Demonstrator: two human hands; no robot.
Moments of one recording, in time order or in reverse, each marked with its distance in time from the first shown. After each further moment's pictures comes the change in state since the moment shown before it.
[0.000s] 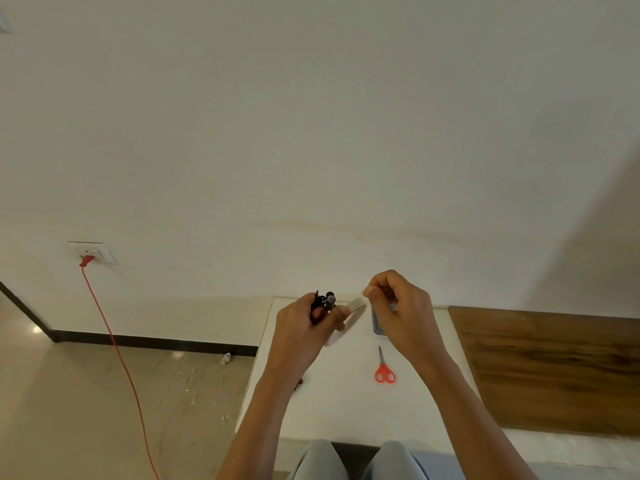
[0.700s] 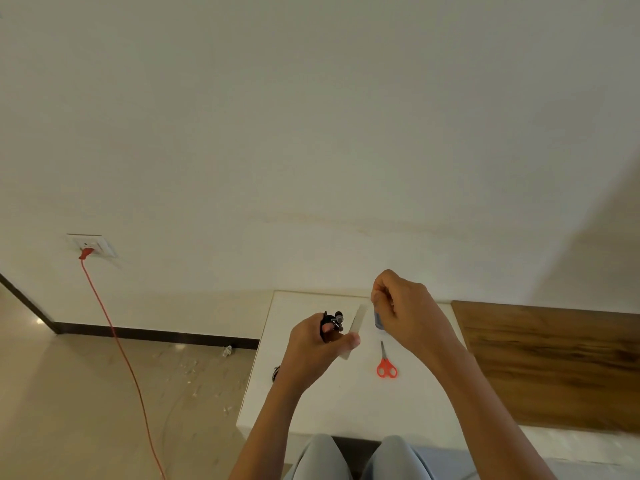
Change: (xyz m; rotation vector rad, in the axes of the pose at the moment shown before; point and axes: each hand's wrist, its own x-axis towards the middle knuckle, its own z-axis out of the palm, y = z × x) left_hand -0.004 -0.044 0.025 -0.074 -0.128 -0.144; right_hand 0.009 0.006 -0.009 -0.355 -0.267 -0.026
